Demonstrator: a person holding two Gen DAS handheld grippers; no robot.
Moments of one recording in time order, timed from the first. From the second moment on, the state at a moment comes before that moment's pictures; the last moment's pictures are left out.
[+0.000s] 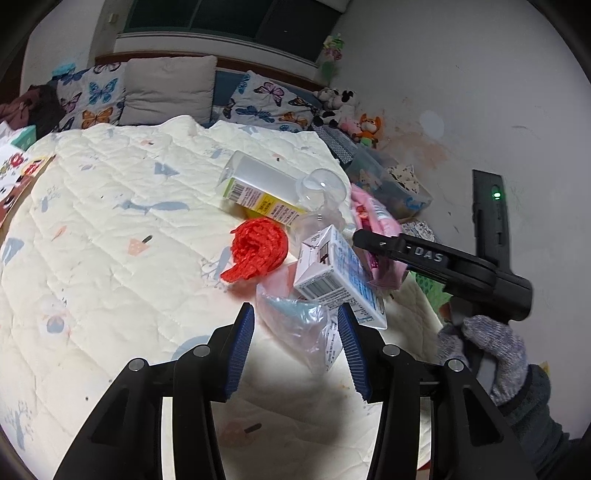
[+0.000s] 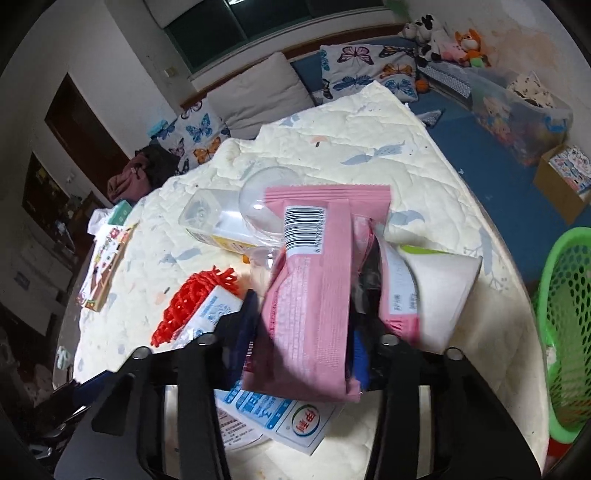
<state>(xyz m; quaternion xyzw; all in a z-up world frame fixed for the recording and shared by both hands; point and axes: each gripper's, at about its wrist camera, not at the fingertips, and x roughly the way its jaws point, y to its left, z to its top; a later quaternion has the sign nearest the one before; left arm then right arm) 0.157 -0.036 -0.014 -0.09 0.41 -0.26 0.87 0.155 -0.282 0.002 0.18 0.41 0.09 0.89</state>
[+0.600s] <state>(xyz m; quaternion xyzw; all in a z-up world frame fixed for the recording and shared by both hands) 0.205 -0.068 -0.014 -0.06 0.42 -0.30 0.86 0.078 -0.323 0.066 0.18 0.32 0.11 0.92</state>
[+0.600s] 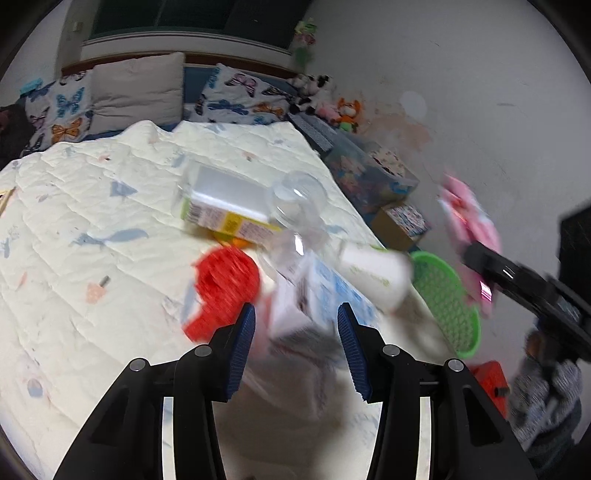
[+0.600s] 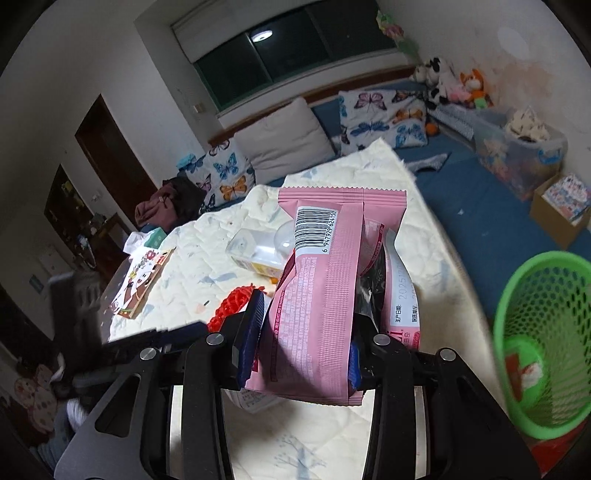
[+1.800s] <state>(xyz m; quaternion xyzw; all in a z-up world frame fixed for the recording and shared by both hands) 0.236 -0.030 -0.017 -0.13 0.43 -0.26 0.86 0.005 -0.417 0.040 0.20 0.32 -0.01 0.93</state>
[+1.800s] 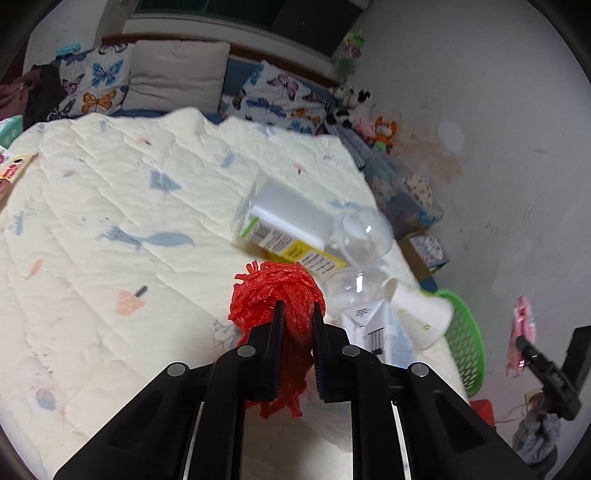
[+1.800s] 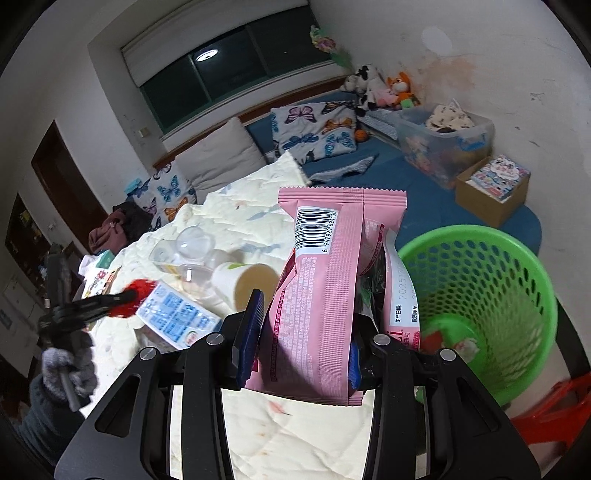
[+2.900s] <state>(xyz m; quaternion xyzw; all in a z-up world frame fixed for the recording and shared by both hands) 0.167 -0.216 0.053 -0.05 0.39 -0.42 0.82 0.011 -0.562 -0.067 0.19 0.42 -0.13 0.88</state>
